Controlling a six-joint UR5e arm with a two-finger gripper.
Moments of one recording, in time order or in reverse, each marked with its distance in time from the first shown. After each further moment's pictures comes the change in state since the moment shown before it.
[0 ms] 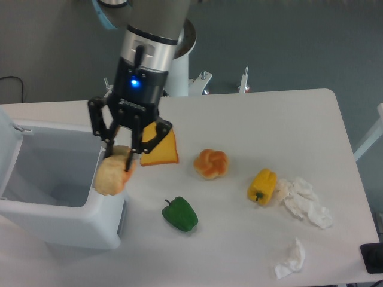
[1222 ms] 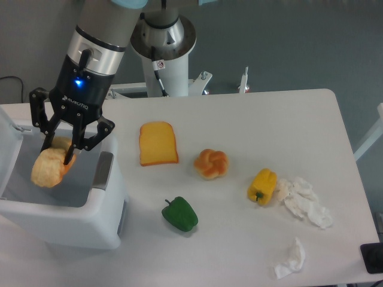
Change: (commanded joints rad) arm -0.071 0.000 -0.040 -0.002 -0.071 -0.071
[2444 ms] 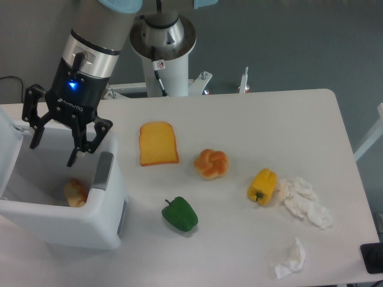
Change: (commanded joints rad) arm -0.005 -0.003 0.001 0.008 0.003 0.055
